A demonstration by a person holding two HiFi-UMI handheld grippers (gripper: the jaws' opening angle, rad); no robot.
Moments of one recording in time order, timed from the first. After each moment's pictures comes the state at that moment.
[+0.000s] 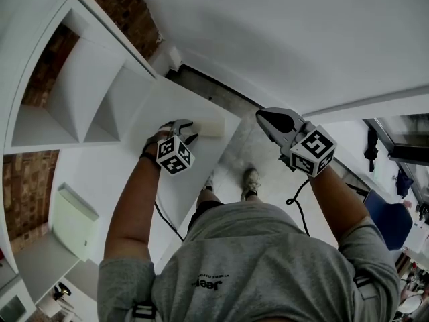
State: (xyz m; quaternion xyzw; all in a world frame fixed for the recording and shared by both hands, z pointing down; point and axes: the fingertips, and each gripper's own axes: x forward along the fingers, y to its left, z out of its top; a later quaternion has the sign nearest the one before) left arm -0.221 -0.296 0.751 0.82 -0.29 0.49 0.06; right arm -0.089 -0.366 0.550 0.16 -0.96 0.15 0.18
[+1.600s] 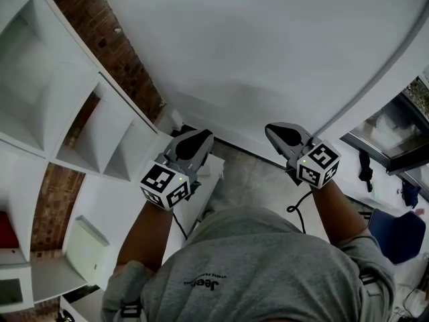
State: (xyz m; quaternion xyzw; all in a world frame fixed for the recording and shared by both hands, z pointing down) left arm -0.103 -0.342 0.368 0.90 -0.44 0.01 0.09; right arm 0.021 -0.388 0.388 0.23 -0.97 0.07 0.08
